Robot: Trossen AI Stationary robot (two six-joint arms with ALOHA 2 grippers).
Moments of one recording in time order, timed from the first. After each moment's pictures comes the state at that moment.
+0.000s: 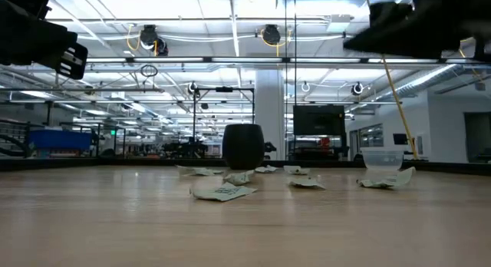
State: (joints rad) left arm -0.39 0.04 0.04 -0.05 -0.09 -0.03; right arm 0.54 1.24 0.39 0.52 0.56 -0.36
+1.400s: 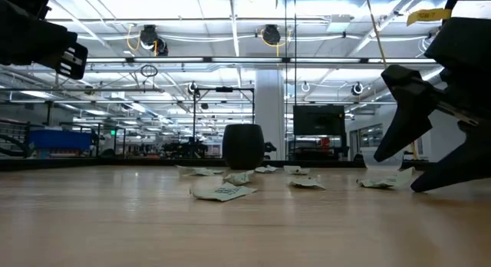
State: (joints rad) left arm -0.39 0.04 0.04 -0.05 -0.09 -0.03; right arm 0.69 1.66 0.59 0.02 0.64 0.02
